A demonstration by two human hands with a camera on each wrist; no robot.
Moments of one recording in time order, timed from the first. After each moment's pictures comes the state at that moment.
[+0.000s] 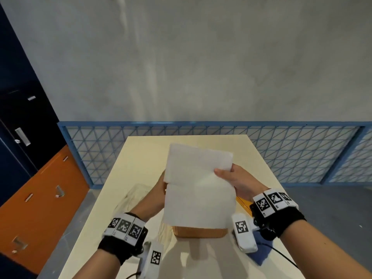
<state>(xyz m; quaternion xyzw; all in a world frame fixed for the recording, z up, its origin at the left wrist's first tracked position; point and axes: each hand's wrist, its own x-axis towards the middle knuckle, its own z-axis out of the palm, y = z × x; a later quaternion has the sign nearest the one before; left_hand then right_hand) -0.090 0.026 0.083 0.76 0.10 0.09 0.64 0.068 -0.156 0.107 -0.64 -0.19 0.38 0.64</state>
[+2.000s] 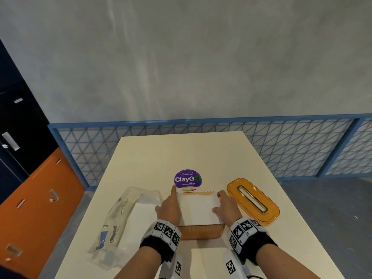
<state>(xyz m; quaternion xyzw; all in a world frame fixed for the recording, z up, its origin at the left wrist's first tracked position) -0.033 -0.003 -0.003 0.90 0.35 -0.02 0.26 0.063 -0.149 -0.002 -0.93 -0.15 0.19 0.29</state>
